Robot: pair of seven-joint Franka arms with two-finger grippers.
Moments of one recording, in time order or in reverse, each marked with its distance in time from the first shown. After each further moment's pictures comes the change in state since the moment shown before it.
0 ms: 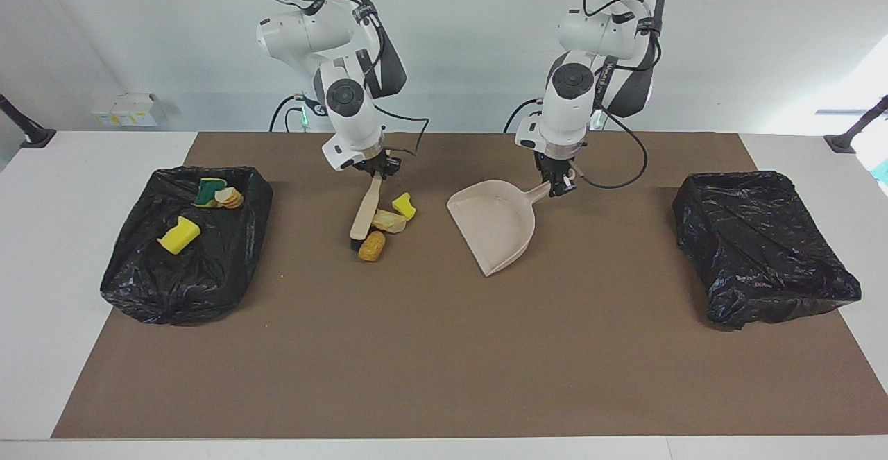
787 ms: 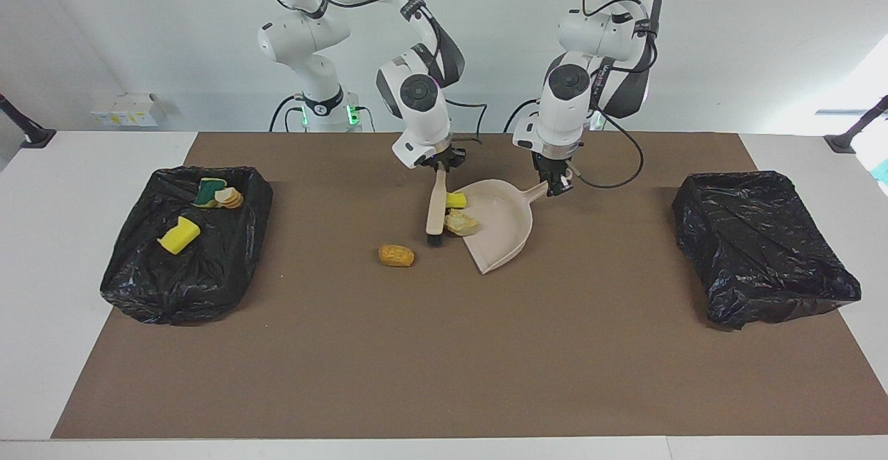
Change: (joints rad) left arm -0.002 0.000 0.003 -0.006 0.000 0.004 -0.004; right arm 0.259 0.182 0.003 0.247 0.140 0.006 0.044
